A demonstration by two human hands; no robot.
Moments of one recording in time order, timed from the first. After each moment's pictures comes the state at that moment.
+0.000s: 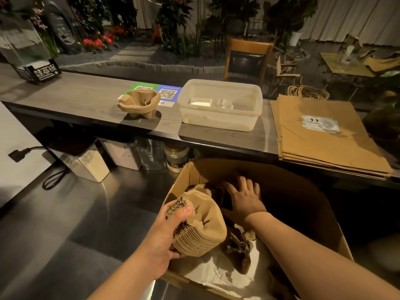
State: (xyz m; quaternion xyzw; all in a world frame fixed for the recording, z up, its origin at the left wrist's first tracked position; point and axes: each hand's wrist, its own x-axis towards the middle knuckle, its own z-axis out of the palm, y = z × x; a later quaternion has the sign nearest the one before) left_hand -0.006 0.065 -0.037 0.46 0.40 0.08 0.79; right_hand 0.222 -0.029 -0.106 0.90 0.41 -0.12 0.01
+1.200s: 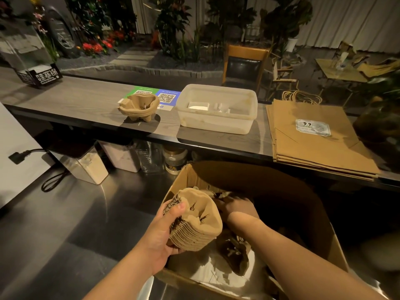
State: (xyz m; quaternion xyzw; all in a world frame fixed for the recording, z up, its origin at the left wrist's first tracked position) left_hand -0.006 0.066 -0.039 0.46 0.38 0.10 0.80; right_hand 0.201 -0.031 -0.099 0.85 0.51 -0.11 0.09
